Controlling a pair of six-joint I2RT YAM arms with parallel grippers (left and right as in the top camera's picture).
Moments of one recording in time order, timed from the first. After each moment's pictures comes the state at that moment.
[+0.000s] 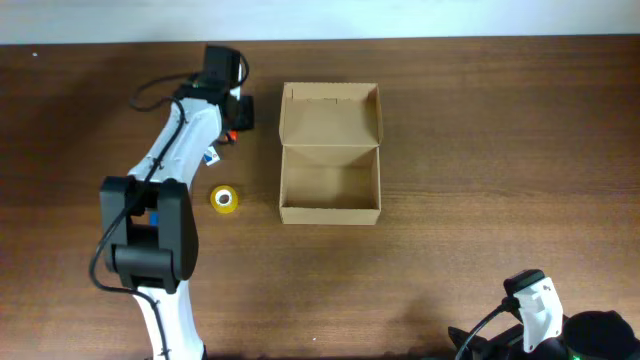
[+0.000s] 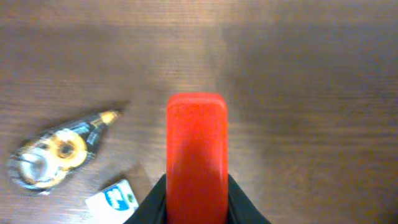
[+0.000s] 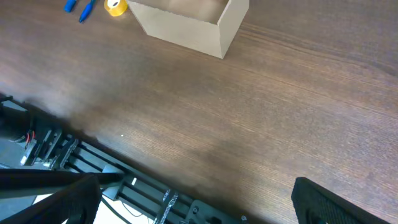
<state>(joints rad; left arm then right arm) -0.14 2.12 1.72 -0.70 -0.12 -0.12 0.50 0.47 1.17 -1.53 -0.10 0.20</state>
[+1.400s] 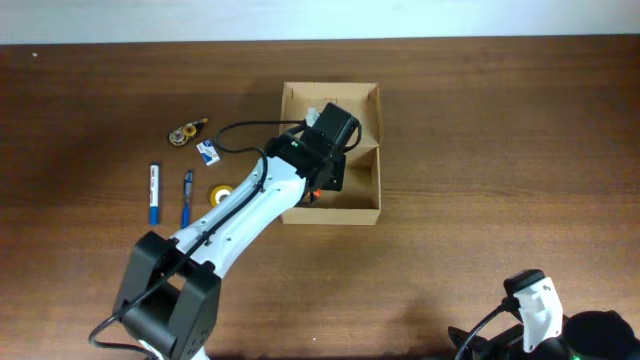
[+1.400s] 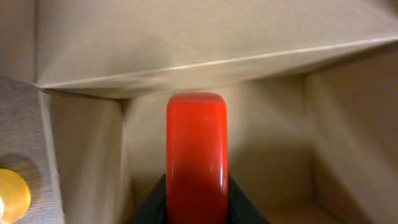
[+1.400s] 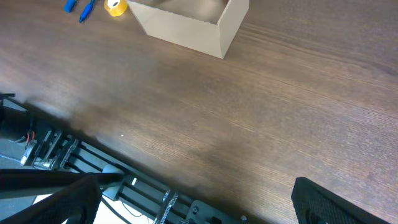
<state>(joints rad) -0.62 1.84 1.45 -0.77 -0.18 -0.42 0.50 0.47 1.17 -1.53 -0.10 0.20</state>
